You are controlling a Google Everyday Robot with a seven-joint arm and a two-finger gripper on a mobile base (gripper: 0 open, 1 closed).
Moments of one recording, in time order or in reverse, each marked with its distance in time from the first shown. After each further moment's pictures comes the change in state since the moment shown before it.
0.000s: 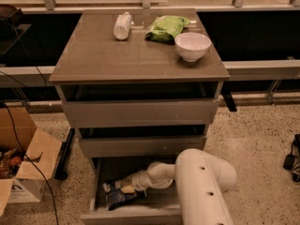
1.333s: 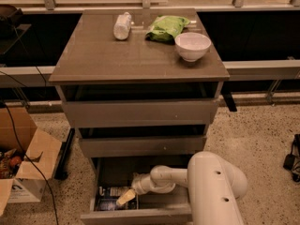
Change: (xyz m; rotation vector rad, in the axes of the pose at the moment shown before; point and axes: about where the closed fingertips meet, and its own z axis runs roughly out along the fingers) arm -0.010 0.027 -0.018 -0.050 -0.074 0.015
